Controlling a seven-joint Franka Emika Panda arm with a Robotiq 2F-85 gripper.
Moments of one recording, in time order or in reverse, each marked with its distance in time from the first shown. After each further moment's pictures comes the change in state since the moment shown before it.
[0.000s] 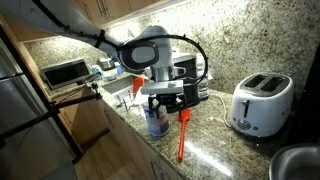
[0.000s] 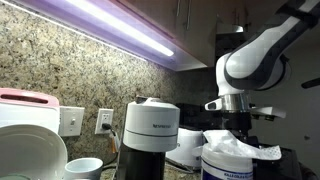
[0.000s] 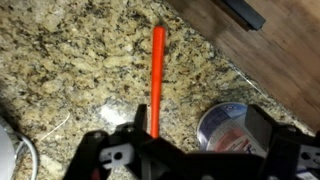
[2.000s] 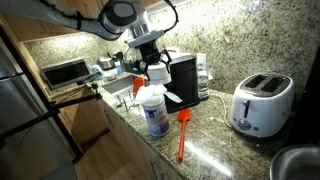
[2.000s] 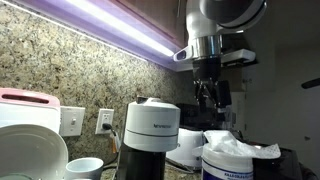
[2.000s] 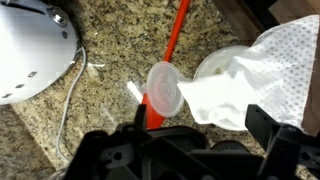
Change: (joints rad) arm 0.262 -0.070 -0.212 0.336 -0.164 -0.279 0.039
